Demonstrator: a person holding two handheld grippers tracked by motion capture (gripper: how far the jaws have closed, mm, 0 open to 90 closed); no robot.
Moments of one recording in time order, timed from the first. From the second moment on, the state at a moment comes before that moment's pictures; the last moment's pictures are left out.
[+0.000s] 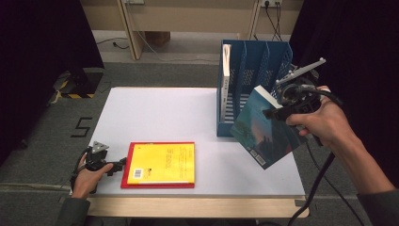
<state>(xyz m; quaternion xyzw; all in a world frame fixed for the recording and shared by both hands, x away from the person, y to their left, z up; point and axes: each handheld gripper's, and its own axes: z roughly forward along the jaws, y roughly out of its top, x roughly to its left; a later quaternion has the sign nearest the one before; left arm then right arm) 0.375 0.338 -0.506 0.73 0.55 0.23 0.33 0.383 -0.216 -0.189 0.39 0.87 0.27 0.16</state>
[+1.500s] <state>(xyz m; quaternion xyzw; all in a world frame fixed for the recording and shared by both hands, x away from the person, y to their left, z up) 0.375 0.338 -0.506 0.73 0.55 0.23 0.33 0.535 -0.235 -0.170 0.54 0.75 0.31 0.21</state>
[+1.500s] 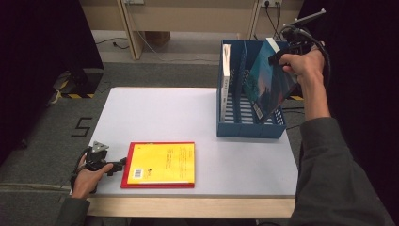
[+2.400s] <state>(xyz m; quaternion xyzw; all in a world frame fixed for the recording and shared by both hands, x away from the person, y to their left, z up) 0.374 0.339 -0.506 0.73 0.55 0.23 0.33 0.604 -0.227 -0.206 0.60 0.71 0.33 0.20</state>
